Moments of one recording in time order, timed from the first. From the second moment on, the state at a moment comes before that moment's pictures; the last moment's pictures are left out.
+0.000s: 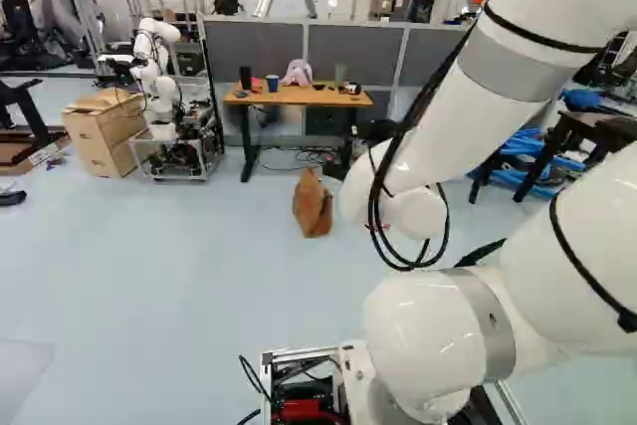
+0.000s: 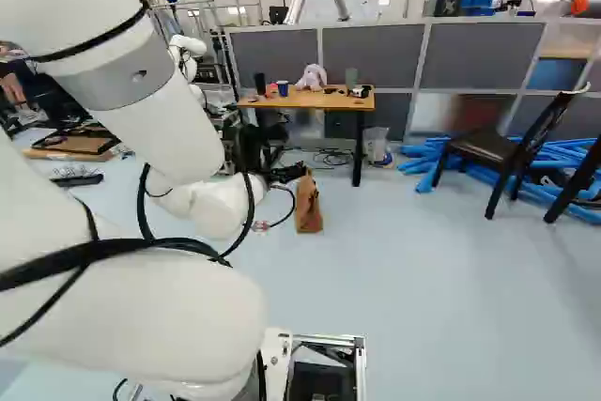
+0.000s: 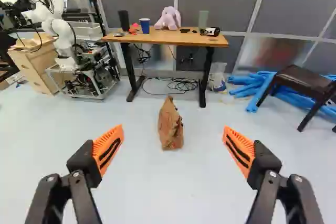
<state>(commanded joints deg) 0.0 16.0 -5.0 0.0 50.0 0.0</state>
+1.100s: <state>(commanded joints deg) 0.0 16.0 -5.0 0.0 50.0 0.0</state>
